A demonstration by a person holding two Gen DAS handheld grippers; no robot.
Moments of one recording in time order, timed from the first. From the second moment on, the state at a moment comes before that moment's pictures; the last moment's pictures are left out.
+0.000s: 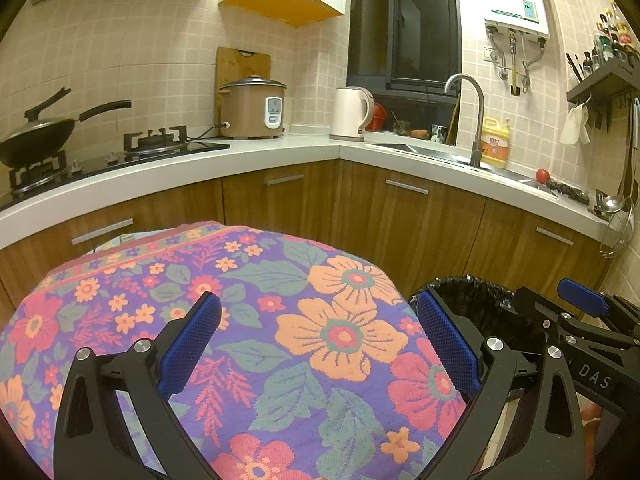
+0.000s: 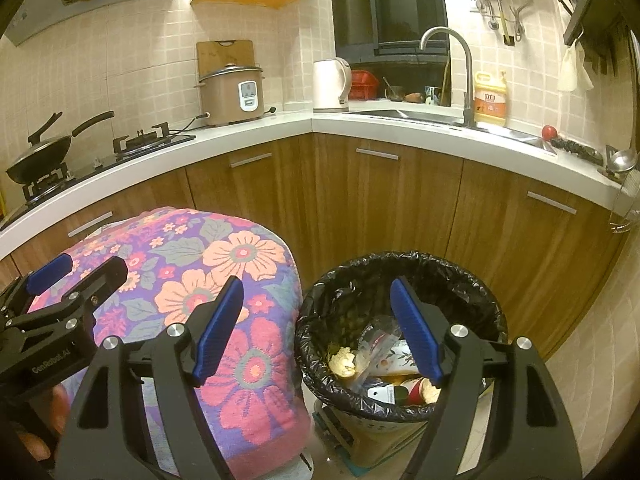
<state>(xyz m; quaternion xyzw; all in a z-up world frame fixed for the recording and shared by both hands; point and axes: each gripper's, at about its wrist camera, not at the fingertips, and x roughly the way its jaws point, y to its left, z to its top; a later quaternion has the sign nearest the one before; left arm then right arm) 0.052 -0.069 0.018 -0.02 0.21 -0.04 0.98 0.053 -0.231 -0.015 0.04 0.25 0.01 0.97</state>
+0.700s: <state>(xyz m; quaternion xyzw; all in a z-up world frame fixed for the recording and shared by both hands) 0.052 -0.070 0.018 -0.02 0.21 -0.03 0.98 0.054 -0.232 -0.013 0.04 0.25 0.02 0.97</state>
